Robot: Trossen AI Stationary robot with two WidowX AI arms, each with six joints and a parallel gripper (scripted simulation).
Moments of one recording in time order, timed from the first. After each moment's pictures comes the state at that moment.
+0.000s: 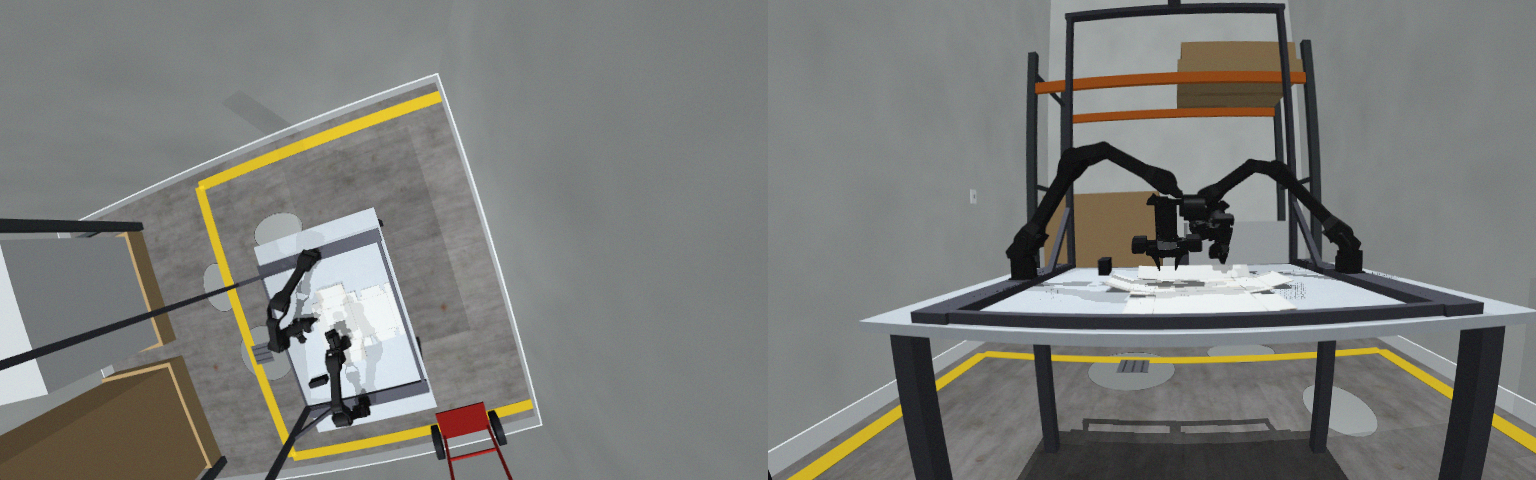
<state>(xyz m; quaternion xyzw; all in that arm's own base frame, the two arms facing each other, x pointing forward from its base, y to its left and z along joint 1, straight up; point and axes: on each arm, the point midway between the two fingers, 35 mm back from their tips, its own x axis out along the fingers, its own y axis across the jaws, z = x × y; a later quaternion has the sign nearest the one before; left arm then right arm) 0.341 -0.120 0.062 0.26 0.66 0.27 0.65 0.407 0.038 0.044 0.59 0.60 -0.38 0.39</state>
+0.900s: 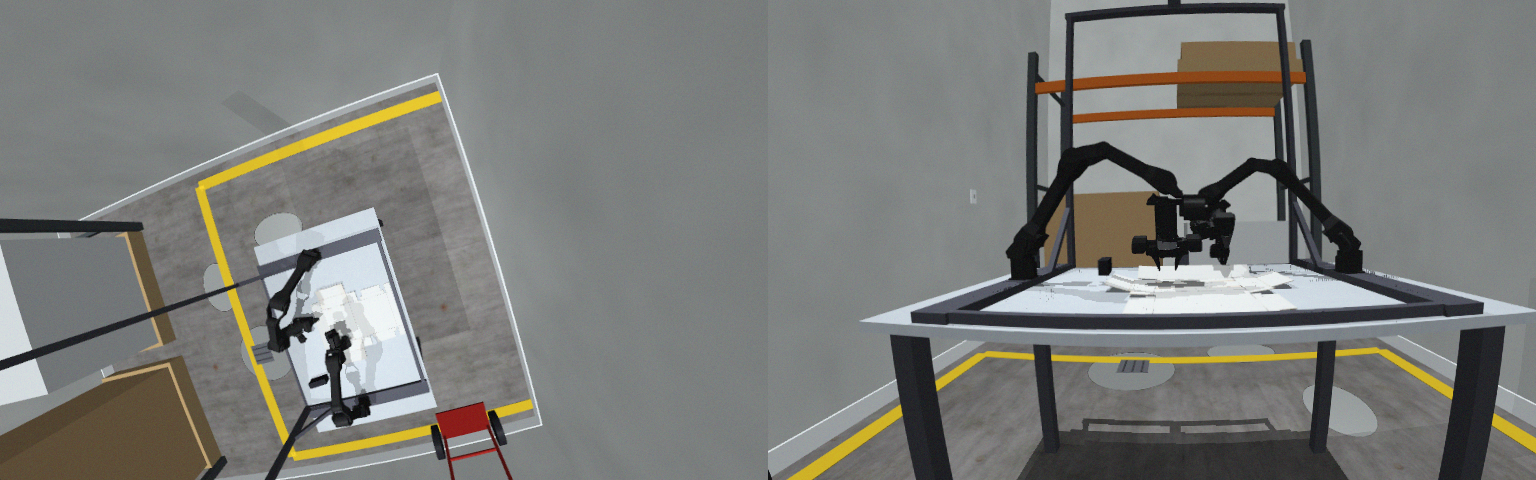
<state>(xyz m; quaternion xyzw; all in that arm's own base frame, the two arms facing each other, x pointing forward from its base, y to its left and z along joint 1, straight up) 0.339 -0.117 0.064 0.26 0.66 0.27 0.65 0.407 0.038 0.044 0.59 0.60 -0.38 0.39</state>
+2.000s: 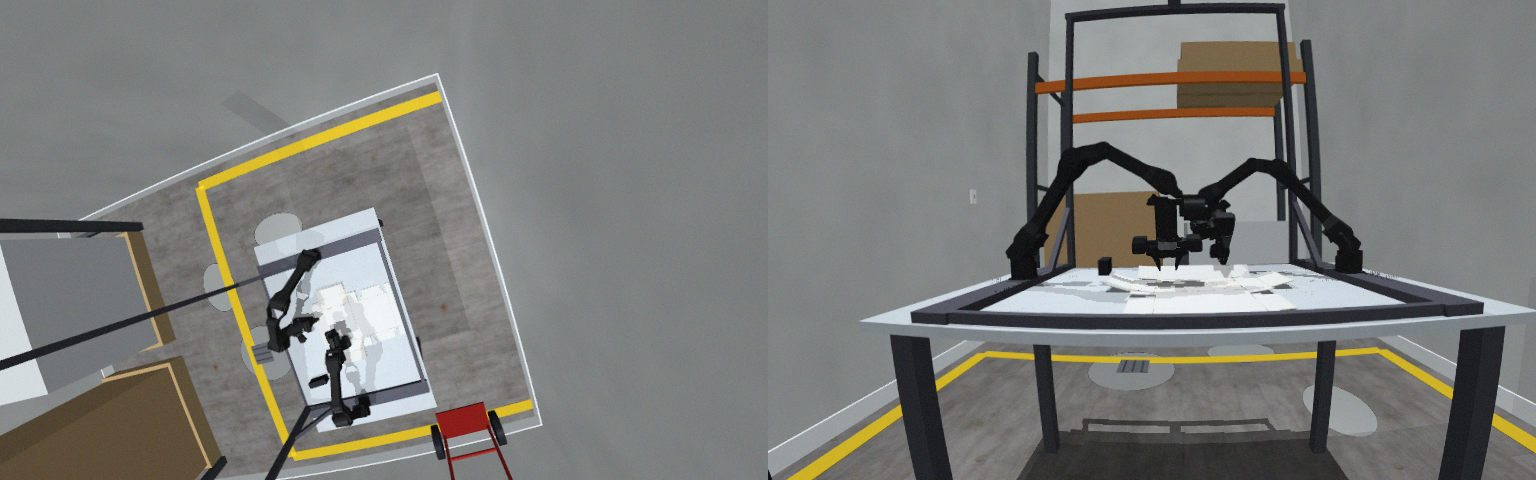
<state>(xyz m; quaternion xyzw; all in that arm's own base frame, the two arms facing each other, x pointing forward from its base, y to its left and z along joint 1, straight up) 0.339 -0.117 0.064 0.26 0.66 0.27 0.65 0.408 0.038 0.043 0.59 0.60 -0.37 0.39</state>
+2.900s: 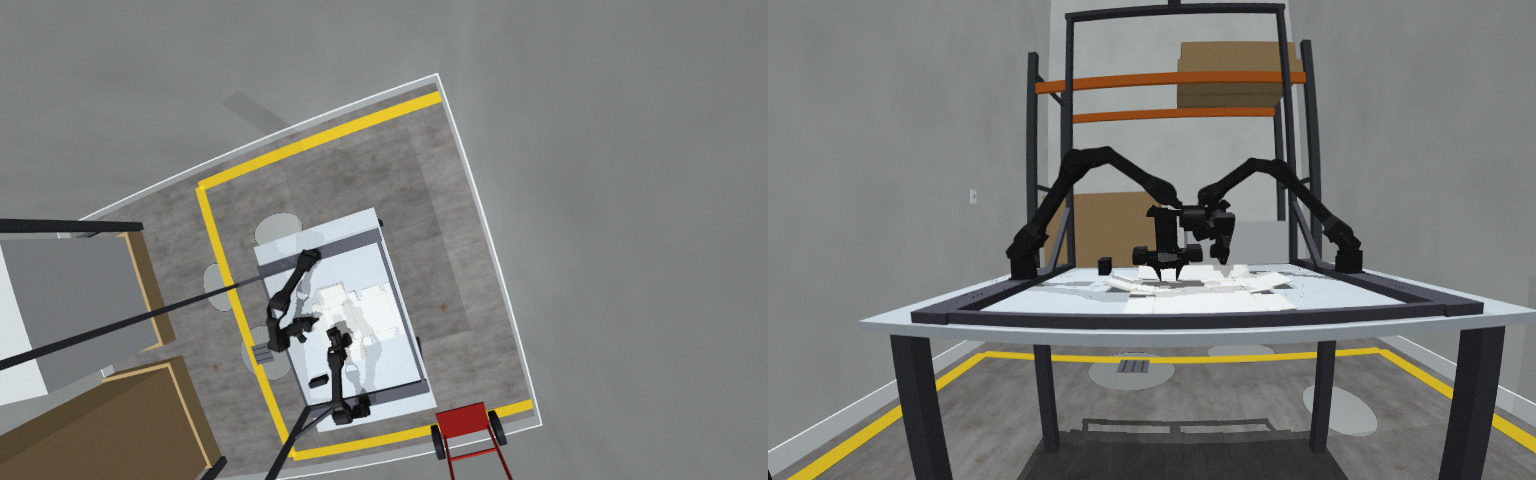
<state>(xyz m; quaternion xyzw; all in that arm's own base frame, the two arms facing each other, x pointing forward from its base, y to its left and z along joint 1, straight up) 0.339 -0.117 0.064 0.26 0.66 0.27 0.65 0.409 0.037 0.015 0.60 0.60 -0.37 0.39</state>
